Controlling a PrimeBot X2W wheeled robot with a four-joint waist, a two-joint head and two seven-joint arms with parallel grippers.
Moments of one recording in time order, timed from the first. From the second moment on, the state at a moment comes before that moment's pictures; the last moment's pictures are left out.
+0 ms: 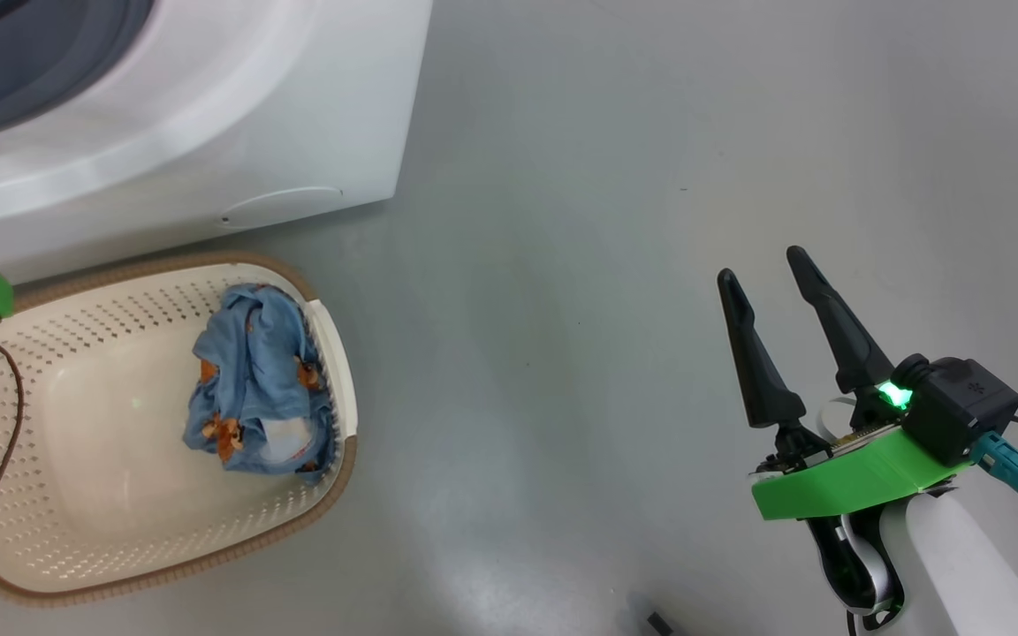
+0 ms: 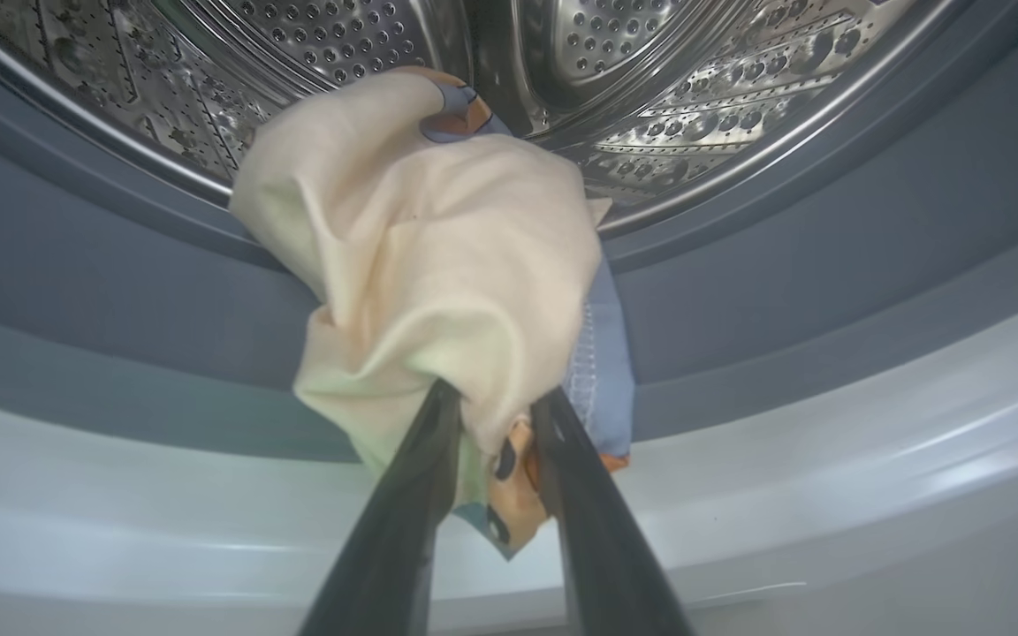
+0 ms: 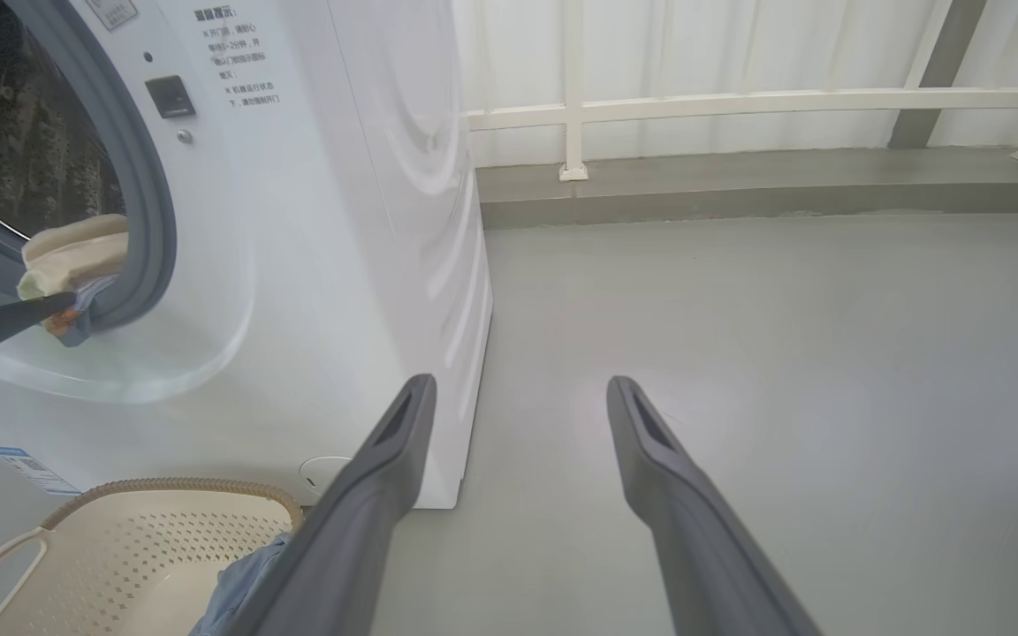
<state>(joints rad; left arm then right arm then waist) -1.00 0.36 0.05 1.10 -0.24 -0.11 -0.26 -0.26 -0.12 0.22 0.08 0.34 0.13 -0.25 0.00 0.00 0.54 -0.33</state>
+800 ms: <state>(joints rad) -1.14 0.36 0.06 0.99 -0.18 -0.11 -0.26 -0.26 -0.10 0.22 0.07 0.34 0.13 -0.25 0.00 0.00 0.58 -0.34</state>
